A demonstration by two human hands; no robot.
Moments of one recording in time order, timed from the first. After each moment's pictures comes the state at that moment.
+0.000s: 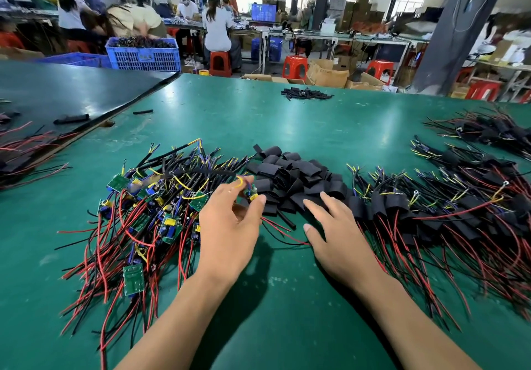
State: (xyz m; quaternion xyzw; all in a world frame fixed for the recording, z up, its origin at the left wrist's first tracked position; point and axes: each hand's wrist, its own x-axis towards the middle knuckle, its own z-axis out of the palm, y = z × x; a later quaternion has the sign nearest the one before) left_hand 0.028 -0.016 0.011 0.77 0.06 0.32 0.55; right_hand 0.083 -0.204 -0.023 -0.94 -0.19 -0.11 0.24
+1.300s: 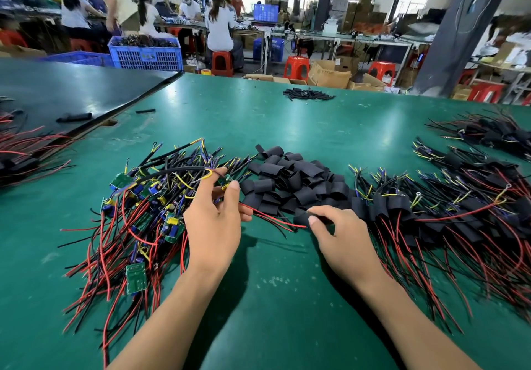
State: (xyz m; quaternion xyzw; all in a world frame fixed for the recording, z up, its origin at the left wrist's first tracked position) left_hand 0.034 -0.001 0.012 0.69 0.13 0.34 0.63; right_hand 0.076 -0.200 -0.012 -0.92 -0.14 -0.15 0.34
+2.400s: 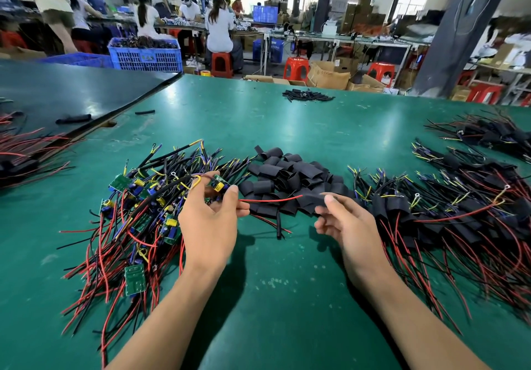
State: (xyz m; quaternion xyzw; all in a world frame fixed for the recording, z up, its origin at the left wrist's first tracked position) left_hand 0.028 -0.002 0.024 0.66 0.15 0.32 0.66; right_hand 0.075 -0.192 0.008 -0.64 0.01 -0.02 0.77
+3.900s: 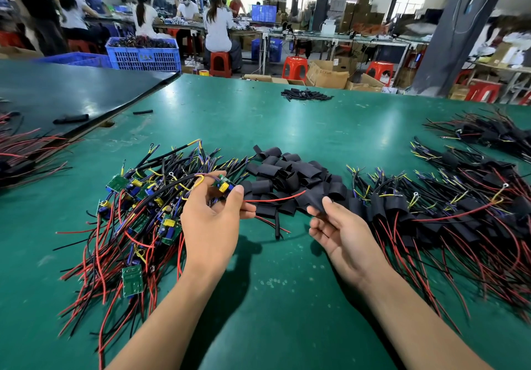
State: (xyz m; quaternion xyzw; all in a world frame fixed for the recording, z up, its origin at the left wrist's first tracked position) left_hand 0.029 -0.006 0.022 0.63 0.10 0.31 0.70; right_hand 0.076 -0.188 0.009 -0.52 0.08 0.09 0.84
